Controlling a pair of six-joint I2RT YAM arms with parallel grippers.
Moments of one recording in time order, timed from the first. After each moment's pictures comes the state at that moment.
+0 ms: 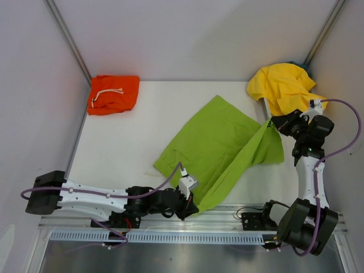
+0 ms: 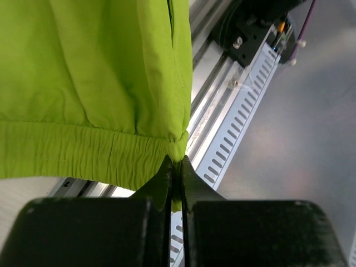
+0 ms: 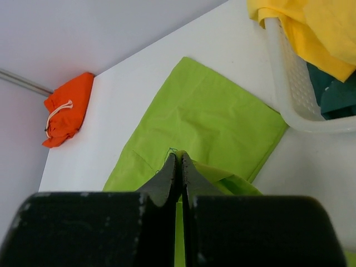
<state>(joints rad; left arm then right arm) -1.53 1.09 0.49 0.06 -0.16 -0.68 -0.39 1.07 0.75 0.06 -0.62 0.49</state>
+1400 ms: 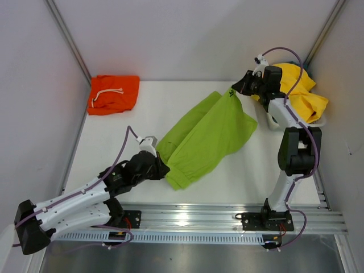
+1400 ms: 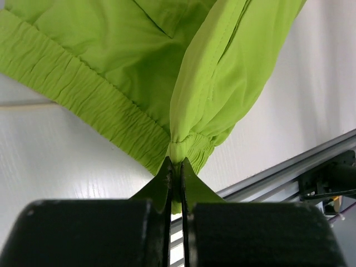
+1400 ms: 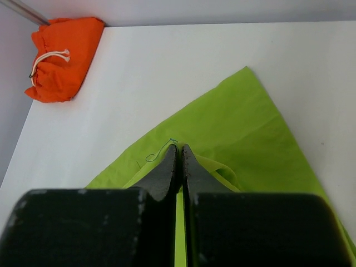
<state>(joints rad) -0.93 0.81 0.58 -0.42 -0.24 -0.84 0.04 1.89 1.54 0.00 -0.53 0.33</state>
